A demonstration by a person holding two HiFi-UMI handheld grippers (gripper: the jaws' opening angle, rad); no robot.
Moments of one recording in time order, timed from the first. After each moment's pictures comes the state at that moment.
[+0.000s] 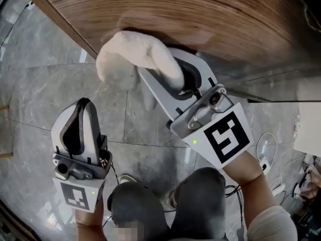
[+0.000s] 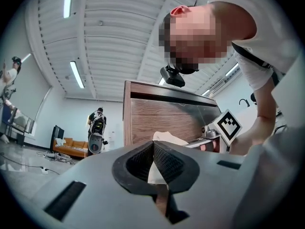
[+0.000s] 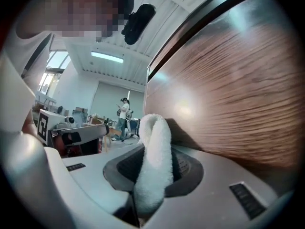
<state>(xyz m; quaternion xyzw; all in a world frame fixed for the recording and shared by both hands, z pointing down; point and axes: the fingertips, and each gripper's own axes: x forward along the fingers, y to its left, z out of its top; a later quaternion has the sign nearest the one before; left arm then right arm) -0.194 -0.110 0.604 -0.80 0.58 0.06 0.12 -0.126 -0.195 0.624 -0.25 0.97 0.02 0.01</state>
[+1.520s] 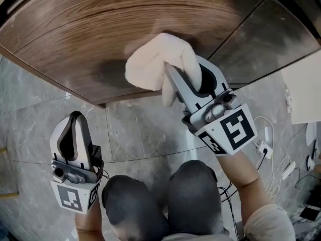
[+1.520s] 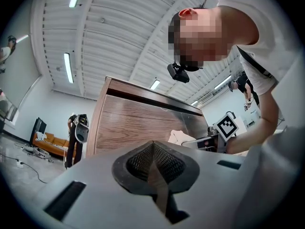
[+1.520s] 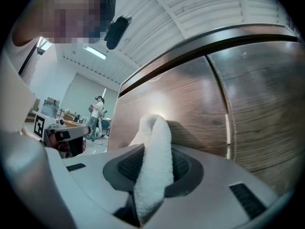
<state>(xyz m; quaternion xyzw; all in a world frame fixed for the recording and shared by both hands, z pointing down) -0.118 -0.107 0.589 -0.85 0.50 0.10 0.14 0.047 -0.193 0.609 -0.40 0.91 0.04 0.02</state>
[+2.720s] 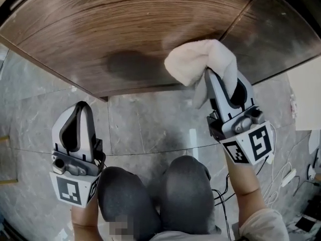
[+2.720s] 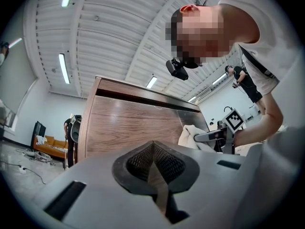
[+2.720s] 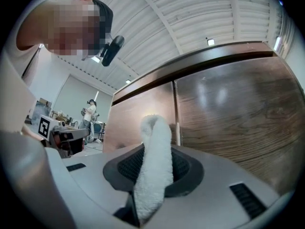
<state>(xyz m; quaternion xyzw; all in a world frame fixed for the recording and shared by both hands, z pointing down) -0.084 -0.119 0.588 -0.85 0.50 0.07 0.13 0.141 -0.183 0.607 -0.45 0.89 0.02 0.05</state>
